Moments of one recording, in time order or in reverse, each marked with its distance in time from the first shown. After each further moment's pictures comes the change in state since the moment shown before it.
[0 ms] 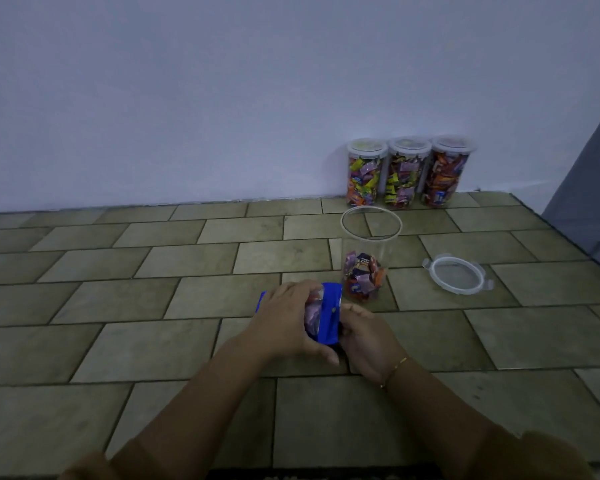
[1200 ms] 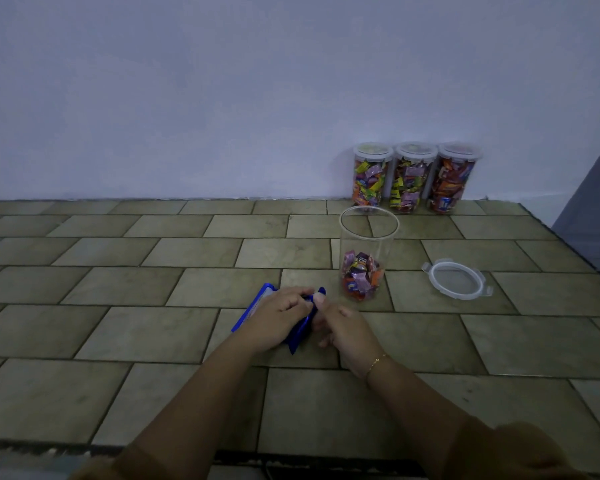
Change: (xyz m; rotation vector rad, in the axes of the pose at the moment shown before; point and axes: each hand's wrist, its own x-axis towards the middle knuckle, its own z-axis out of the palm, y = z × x) left_hand -0.004 -0.011 0.017 -0.539 0.081 -0.067; right_hand -0.004 0.001 0.011 -0.561 0.031 -0.105
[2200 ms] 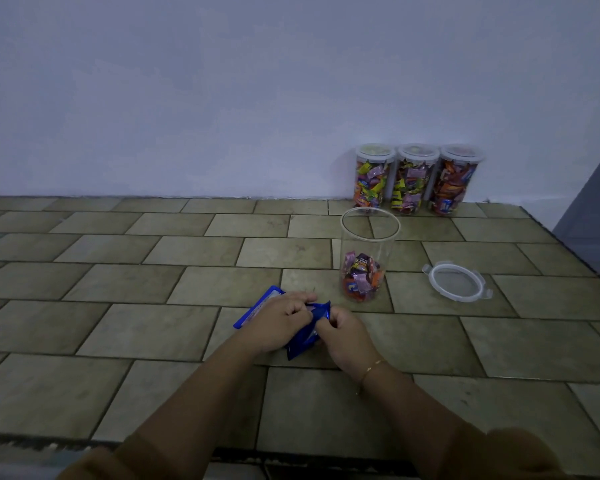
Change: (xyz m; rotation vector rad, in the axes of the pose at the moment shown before) left_hand -0.002 0.007 0.002 0.137 -0.084 -0.032; right_hand -0.004 0.003 0.001 -0.290 0.000 -0.084
